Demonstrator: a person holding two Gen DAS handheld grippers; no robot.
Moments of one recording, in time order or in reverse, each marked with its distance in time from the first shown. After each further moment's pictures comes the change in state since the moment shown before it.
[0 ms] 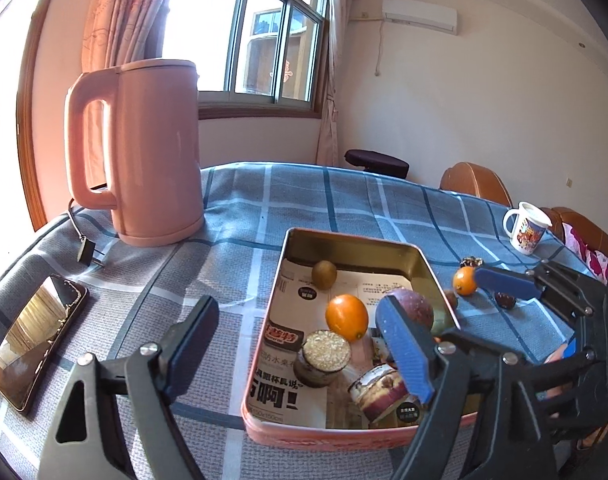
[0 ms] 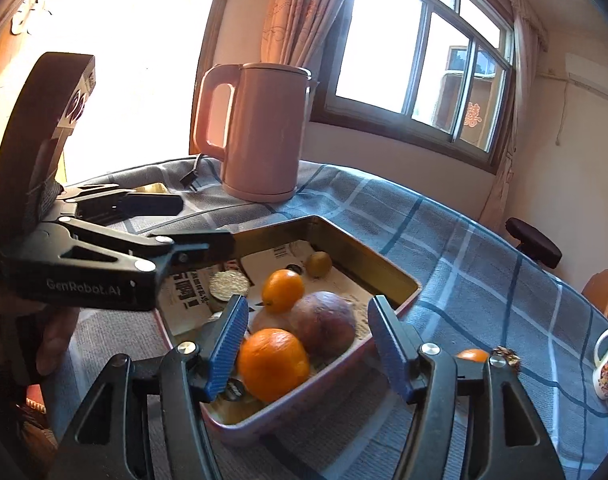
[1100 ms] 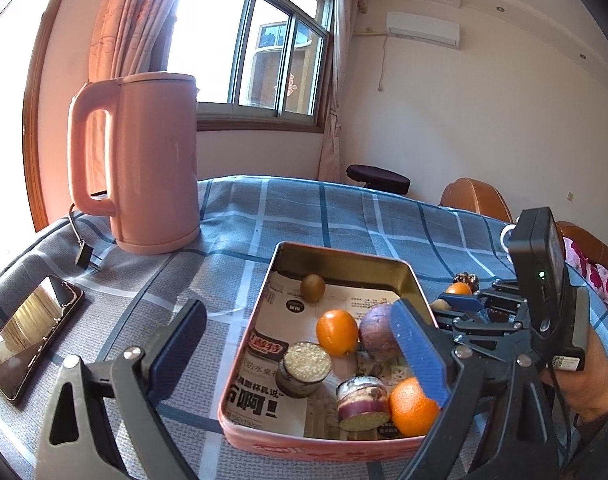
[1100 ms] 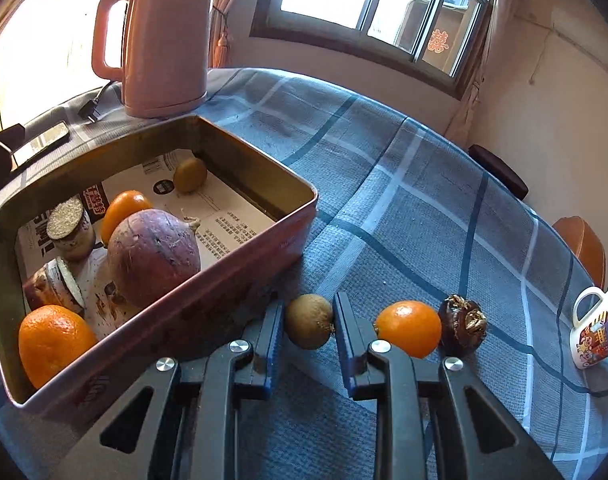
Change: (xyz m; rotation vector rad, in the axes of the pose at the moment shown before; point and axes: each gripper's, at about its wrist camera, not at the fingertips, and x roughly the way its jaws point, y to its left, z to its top) left arm -0.003 -0.016 0.000 -0.011 -0.048 -0.003; right arm 0.065 -0.065 -0.020 0.051 0.303 -0.132
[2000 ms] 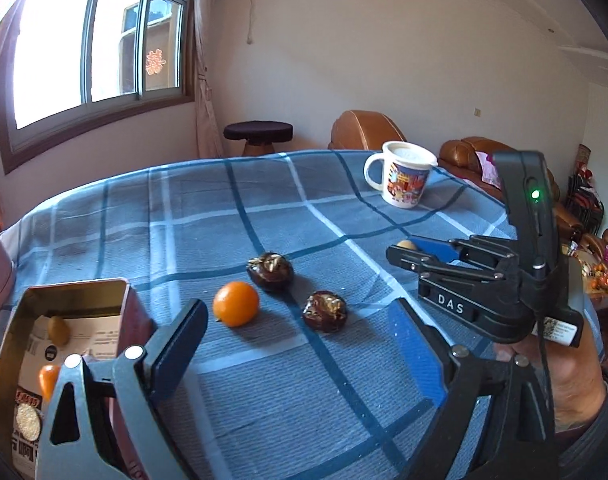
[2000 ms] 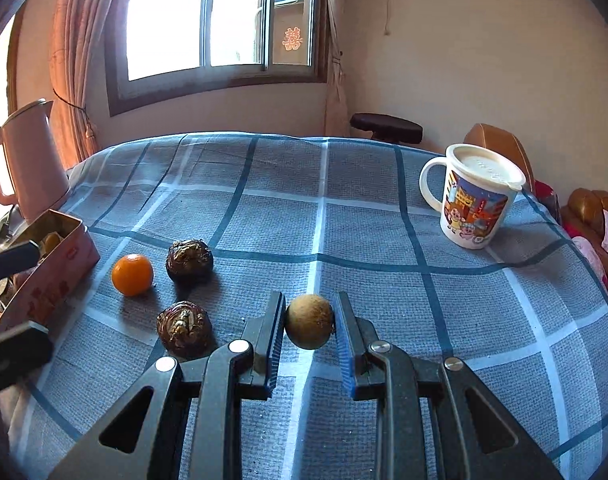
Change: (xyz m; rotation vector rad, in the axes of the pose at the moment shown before) left arm 0.066 -0.215 0.003 0.280 0.189 -0.327; right arm -0.068 -0.165 -0.090 0.447 -0.080 -0.211
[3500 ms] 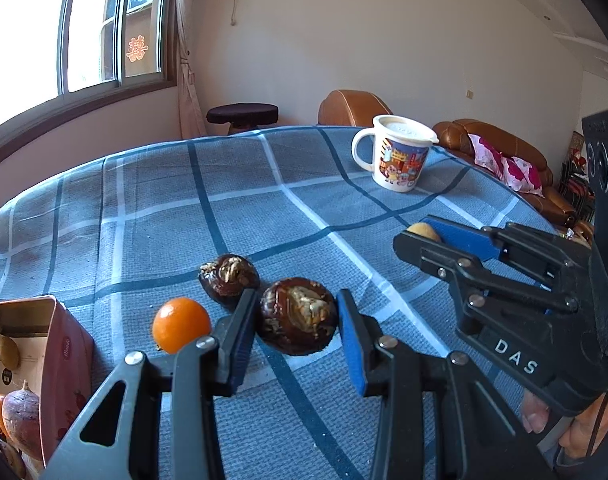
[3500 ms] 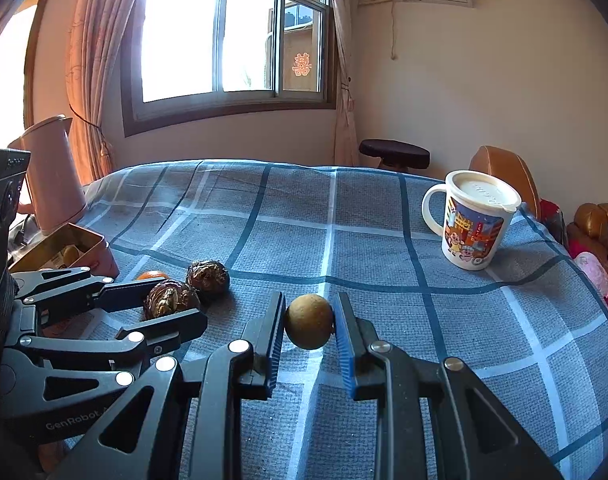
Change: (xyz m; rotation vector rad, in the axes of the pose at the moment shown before) left arm 0.049 -0.012 0.009 0.009 0.045 -0.036; right arm -0.021 0.003 -0.002 -0.023 -0.109 0.035
